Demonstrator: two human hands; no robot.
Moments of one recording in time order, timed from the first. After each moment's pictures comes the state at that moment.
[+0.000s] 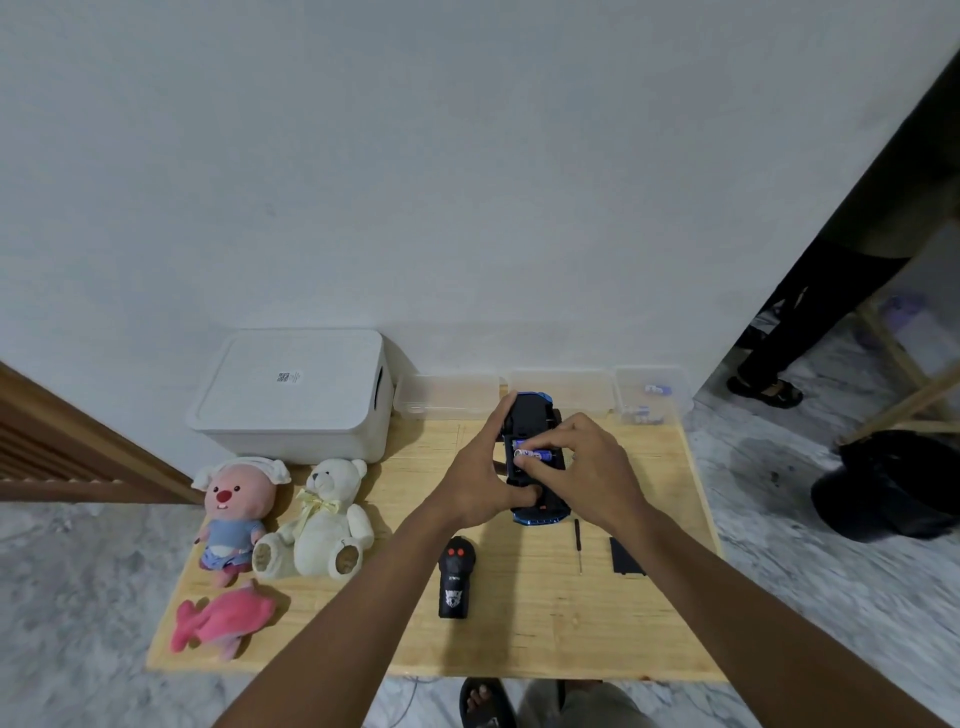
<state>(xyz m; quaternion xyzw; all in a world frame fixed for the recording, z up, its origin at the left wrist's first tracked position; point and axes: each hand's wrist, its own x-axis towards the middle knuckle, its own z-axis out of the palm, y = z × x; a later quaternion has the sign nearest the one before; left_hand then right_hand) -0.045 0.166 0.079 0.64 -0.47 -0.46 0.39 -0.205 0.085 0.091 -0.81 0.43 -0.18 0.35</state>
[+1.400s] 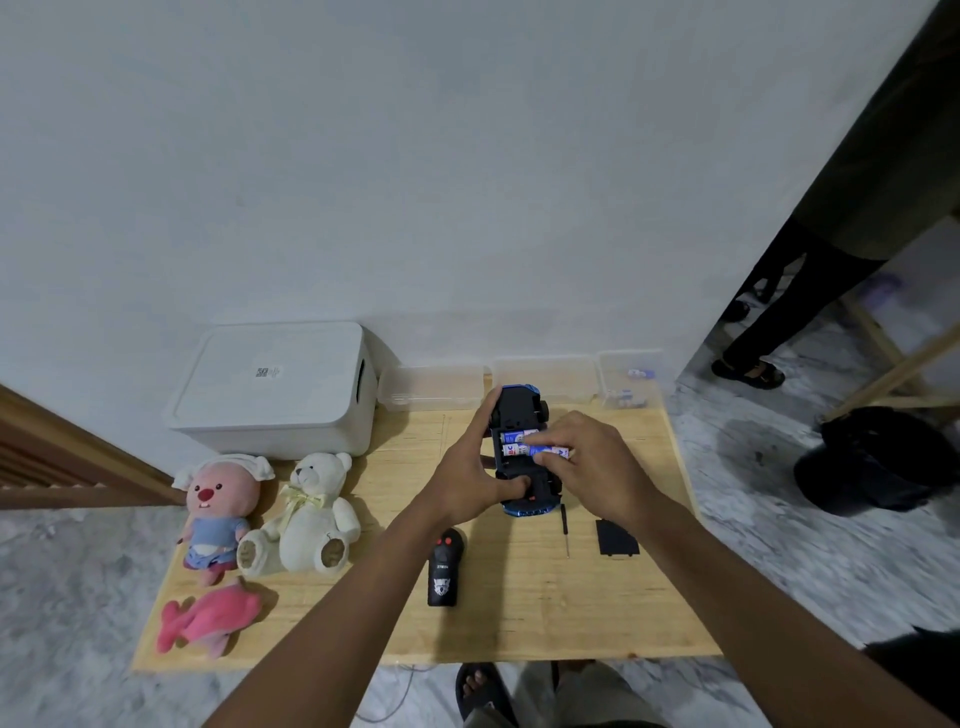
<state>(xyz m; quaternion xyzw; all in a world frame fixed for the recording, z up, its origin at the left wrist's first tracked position) -0.053 0.168 0.066 0.64 -0.49 -0.44 0.40 -0.229 0.082 0.097 -0.83 0.41 -0.15 0.36</state>
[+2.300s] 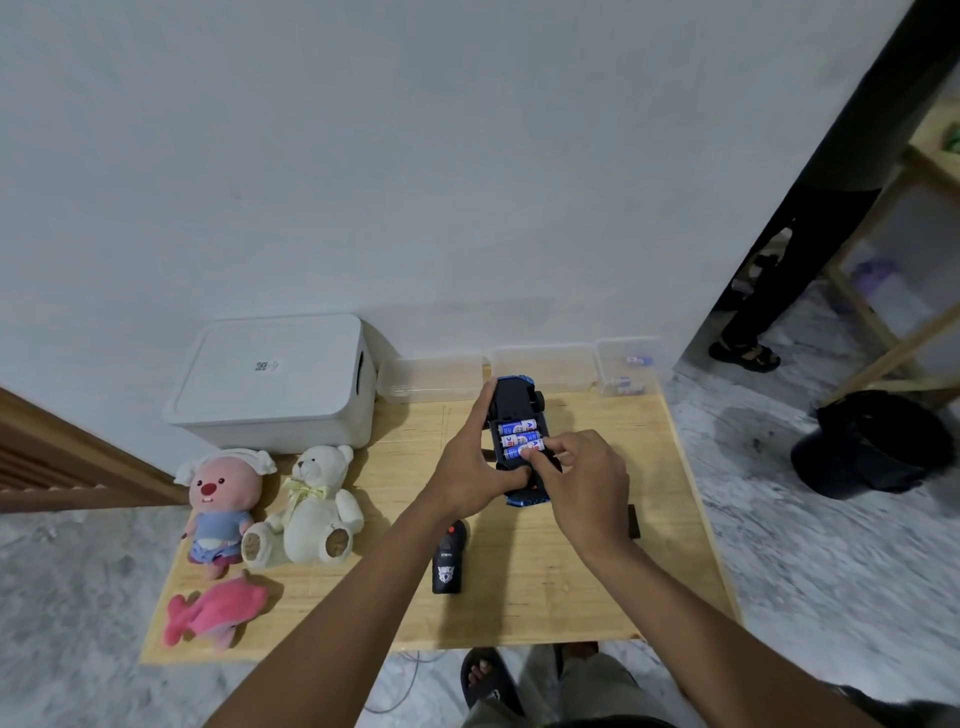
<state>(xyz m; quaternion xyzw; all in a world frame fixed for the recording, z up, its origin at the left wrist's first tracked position) -0.060 0.176 0.067 0.66 -0.47 -0.43 0.40 -0.214 0.137 0.070 -0.70 0.57 -0.33 0.29</state>
